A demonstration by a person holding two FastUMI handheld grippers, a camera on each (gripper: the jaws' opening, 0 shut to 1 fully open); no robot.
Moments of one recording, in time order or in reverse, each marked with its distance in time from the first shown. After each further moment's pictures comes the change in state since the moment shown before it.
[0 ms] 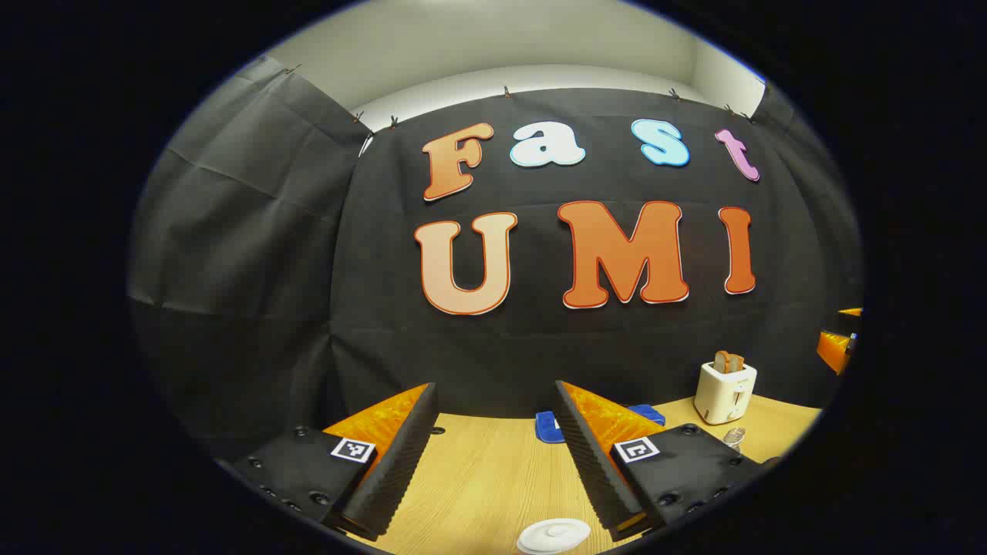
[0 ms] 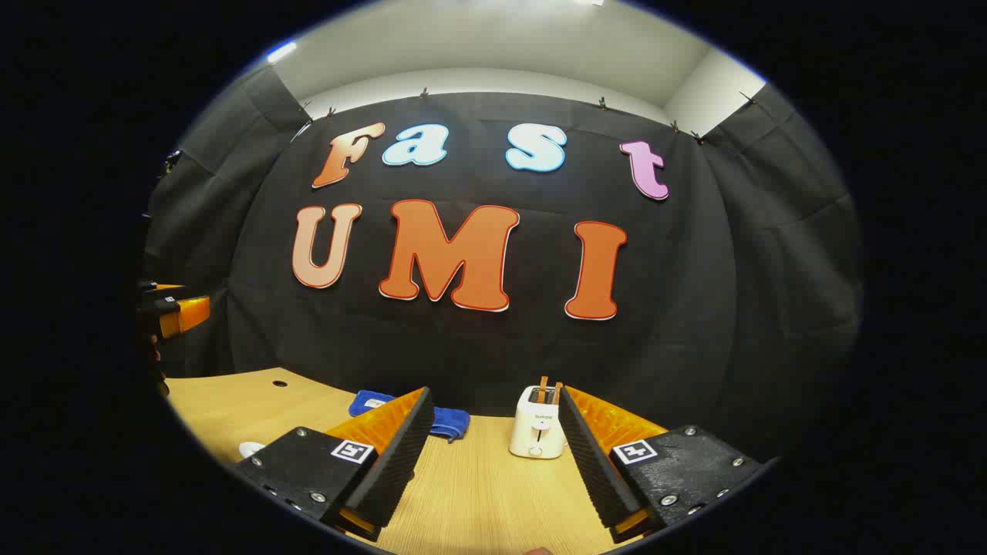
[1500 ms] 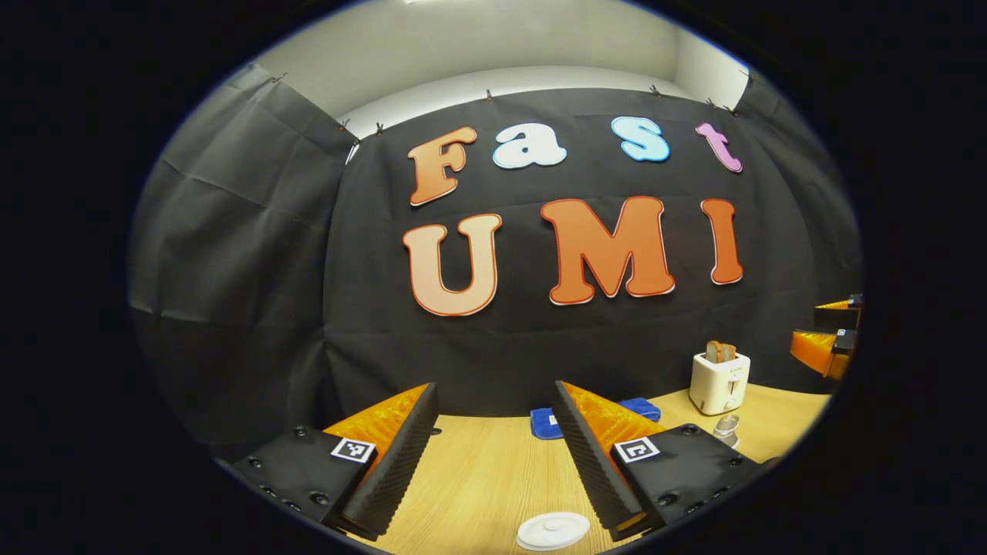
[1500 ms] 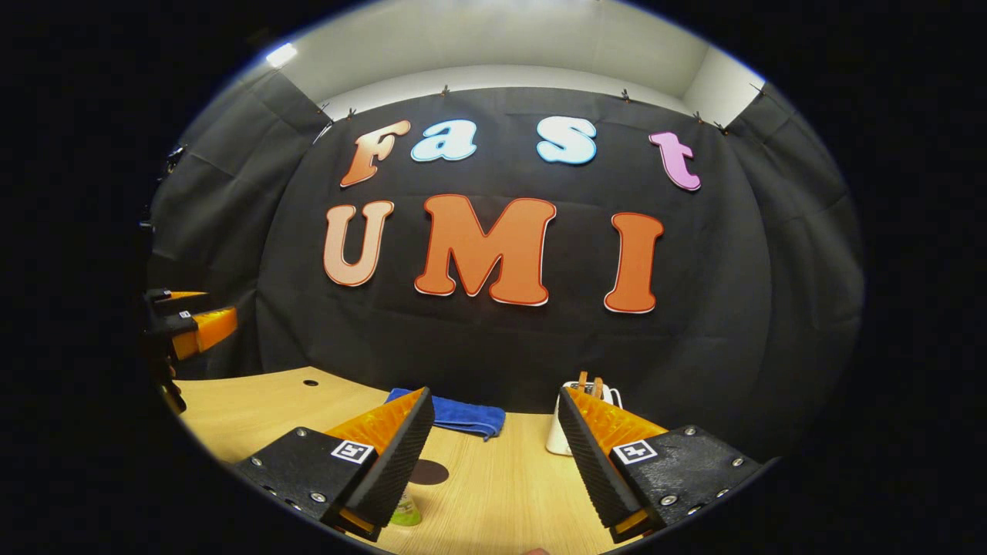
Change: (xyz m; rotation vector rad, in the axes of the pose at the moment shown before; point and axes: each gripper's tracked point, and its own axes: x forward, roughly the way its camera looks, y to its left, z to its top) left arm -0.015 -0.019 -0.018 0.047 0.003 -0.043; right arm 0.003 0.043 -0.015 0.028 0.018 0.132
